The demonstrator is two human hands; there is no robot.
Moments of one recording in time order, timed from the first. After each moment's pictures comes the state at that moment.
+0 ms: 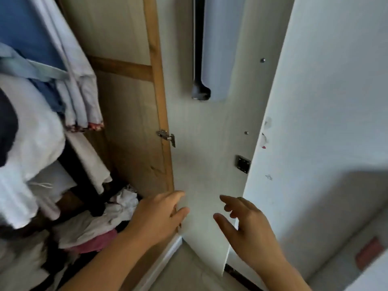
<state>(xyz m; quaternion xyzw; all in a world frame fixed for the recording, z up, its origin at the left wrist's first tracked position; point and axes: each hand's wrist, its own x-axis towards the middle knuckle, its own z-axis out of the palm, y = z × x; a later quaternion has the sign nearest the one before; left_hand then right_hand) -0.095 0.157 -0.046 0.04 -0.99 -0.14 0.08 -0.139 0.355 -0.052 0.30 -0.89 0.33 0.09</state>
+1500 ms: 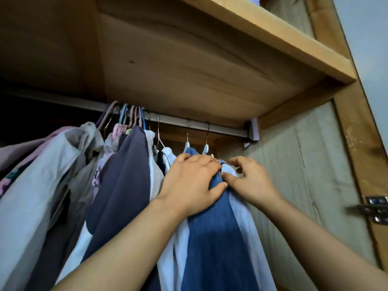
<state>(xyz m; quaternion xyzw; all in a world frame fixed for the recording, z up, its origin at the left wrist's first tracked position) -0.170 -0.244 0.370 0.11 -0.79 0.32 0.51 -0.310 -0.170 0.375 0.52 -0.63 0.48 0.31</state>
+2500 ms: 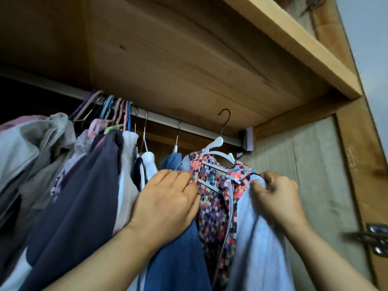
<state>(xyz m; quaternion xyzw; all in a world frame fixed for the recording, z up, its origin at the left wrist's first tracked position) -0.190 -0.280 0.343 0.10 -0.70 0.39 0.59 -0.383 -0.158 0.376 0.42 -0.63 0.49 0.43</state>
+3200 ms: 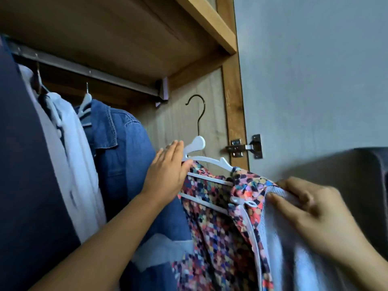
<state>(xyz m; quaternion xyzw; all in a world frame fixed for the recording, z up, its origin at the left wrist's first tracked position) -0.290 -0.180 0.280 0.02 -0.86 0.05 0.50 -0.304 0.092 0.226 0.41 -0.70 0.40 0.42</state>
